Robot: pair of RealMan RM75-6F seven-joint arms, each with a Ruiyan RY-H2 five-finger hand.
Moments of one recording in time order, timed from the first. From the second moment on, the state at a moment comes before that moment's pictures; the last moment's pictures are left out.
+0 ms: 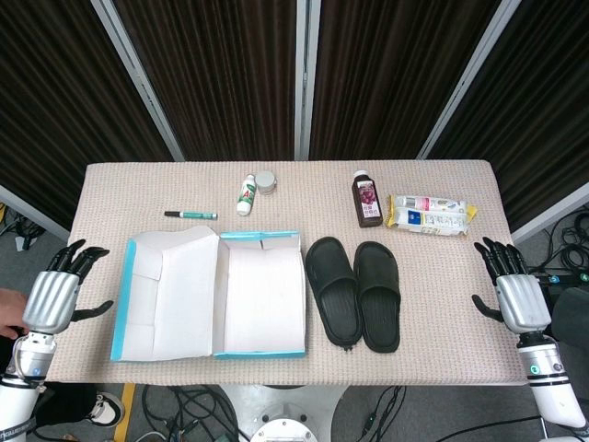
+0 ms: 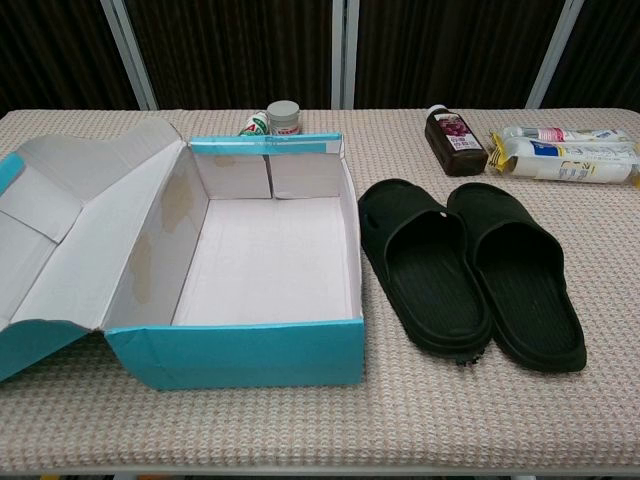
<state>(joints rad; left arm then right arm) -0.23 -1.23 -0.06 -1.47 1.53 1.44 -0.09 0.25 -1.26 0.07 -1.33 -1.48 1.36 0.17</state>
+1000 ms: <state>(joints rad) -0.25 -1.18 -0.04 -1.60 1.55 1.40 -0.02 0.67 -1.00 0.20 -1.83 -1.11 0.79 -0.18</state>
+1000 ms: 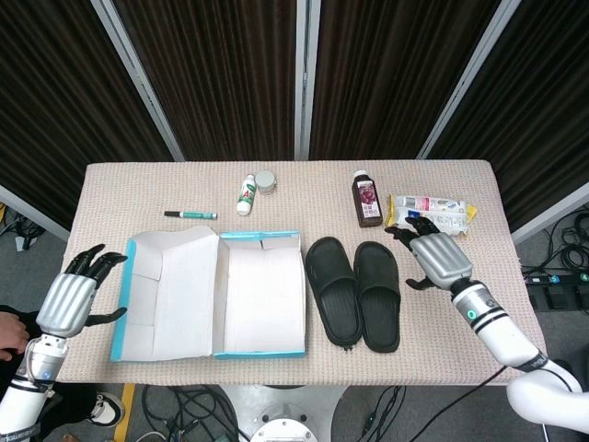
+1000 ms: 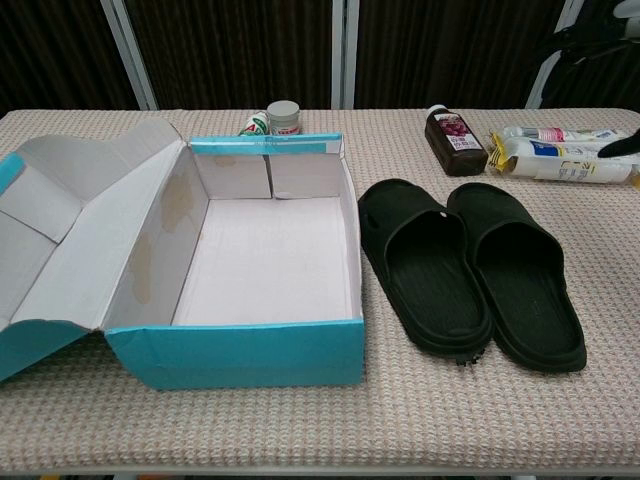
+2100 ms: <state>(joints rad) -0.26 -1.17 -0.03 -1.52 1.56 1.37 -0.19 1.28 -1.44 0.01 -1.58 -0.21 0.76 -0.71</state>
